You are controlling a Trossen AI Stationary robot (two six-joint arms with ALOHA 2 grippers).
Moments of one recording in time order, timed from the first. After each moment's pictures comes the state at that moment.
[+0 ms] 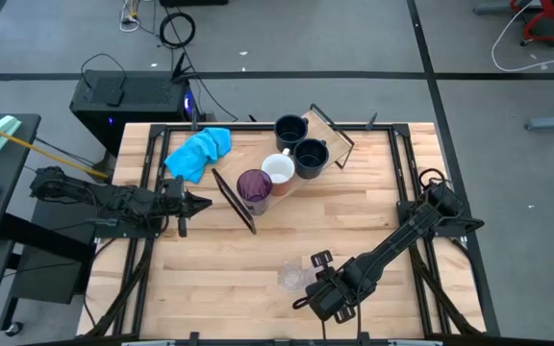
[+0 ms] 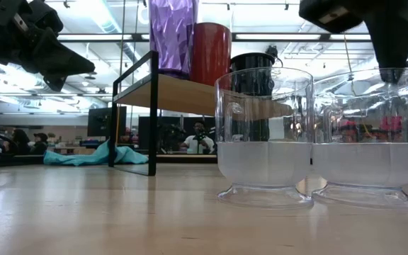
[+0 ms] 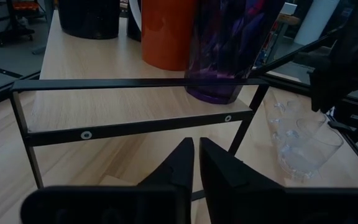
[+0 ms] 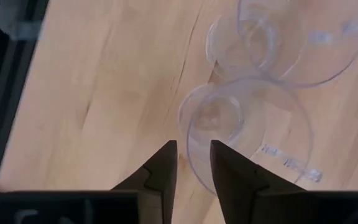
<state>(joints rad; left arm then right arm) -0.27 0.29 0.16 -0.06 -0.46 -0.30 0.65 1.93 1.53 -0.99 0.14 0.29</state>
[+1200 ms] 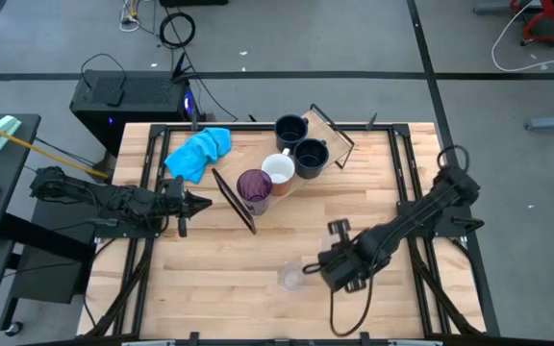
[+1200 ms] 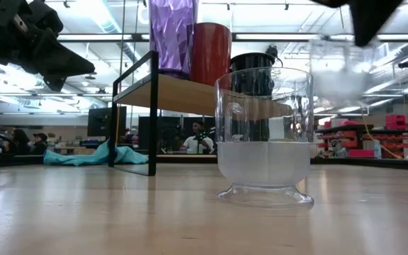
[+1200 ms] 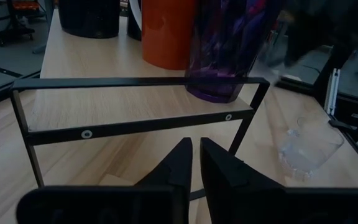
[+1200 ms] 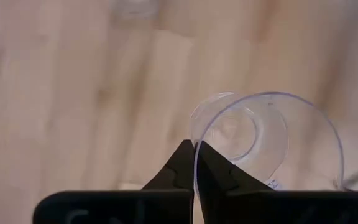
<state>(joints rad) -0.26 0.29 0.16 -0.07 -0.46 -0.30 0.58 1.74 1.51 -1.28 0.25 0.34</state>
